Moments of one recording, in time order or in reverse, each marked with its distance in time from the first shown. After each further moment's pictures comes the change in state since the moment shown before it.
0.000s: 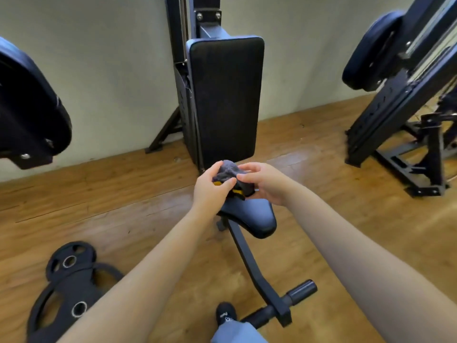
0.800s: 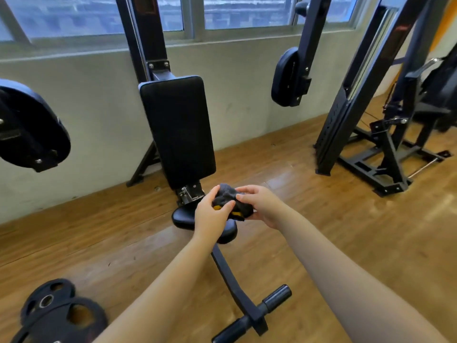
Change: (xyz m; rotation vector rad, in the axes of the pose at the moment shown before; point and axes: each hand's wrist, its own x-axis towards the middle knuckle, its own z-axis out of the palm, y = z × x) left_hand -0.126 0.042 0.139 0.023 0.001 0.088; right_hand -0.164 0.068 -0.089 0.113 0.189 -0.071
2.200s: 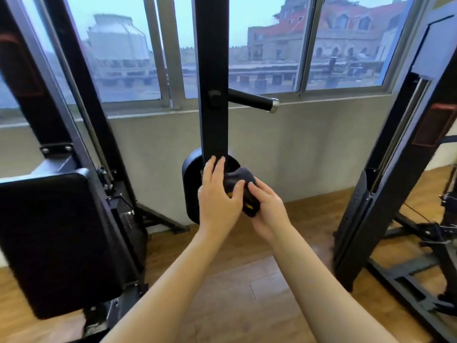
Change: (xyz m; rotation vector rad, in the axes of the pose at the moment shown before) left_hand 0.461 0.261 0.428 0.293 0.506 0.505; right_hand 0.361 -0.191 -0.511 0.714 -0.120 -0.331
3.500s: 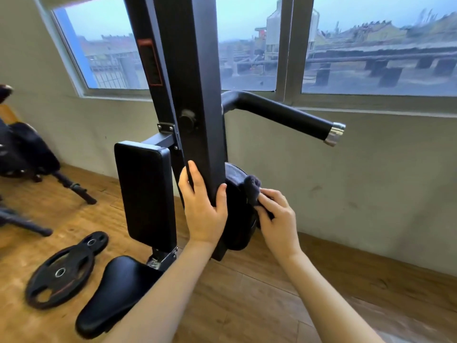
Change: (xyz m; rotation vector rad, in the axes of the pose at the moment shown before) left_hand 0.065 -0.036 0.073 0.559 0.672 -0.113; right_hand 0.173 -0.018 -0.051 -0.881 -0.594 -0.687
